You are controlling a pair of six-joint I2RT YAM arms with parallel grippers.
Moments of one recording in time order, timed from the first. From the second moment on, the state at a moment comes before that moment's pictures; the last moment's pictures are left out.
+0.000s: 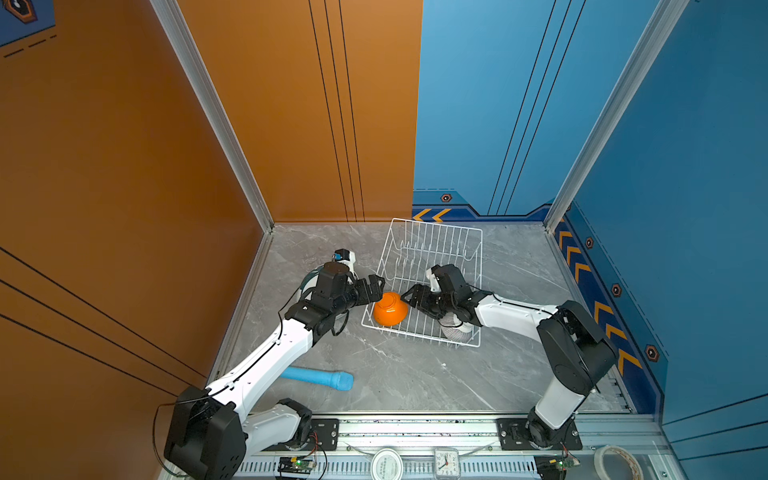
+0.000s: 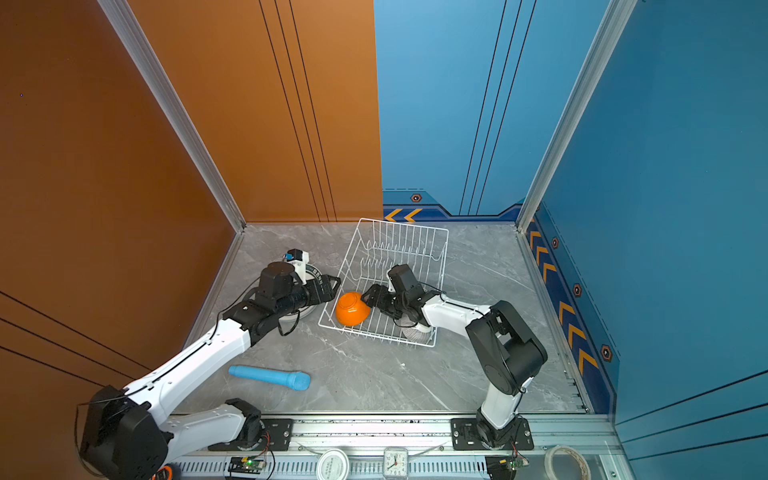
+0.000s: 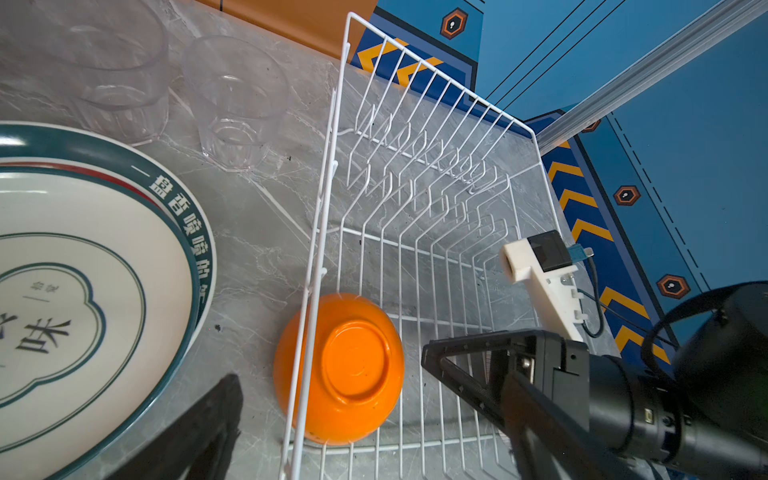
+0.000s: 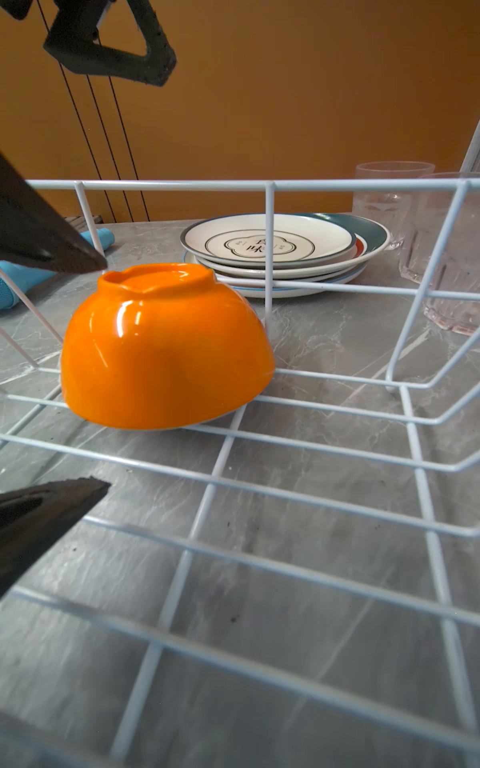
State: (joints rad) left arm -0.43 1.17 0.83 -0.21 0.09 -0.58; right arm 0.63 1.74 0.98 0.04 -0.35 0.94
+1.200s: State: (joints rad) left arm -0.43 1.17 0.83 -0.22 0.09 -0.57; right arm 0.65 1.86 1.00 0.22 -0.42 1.00
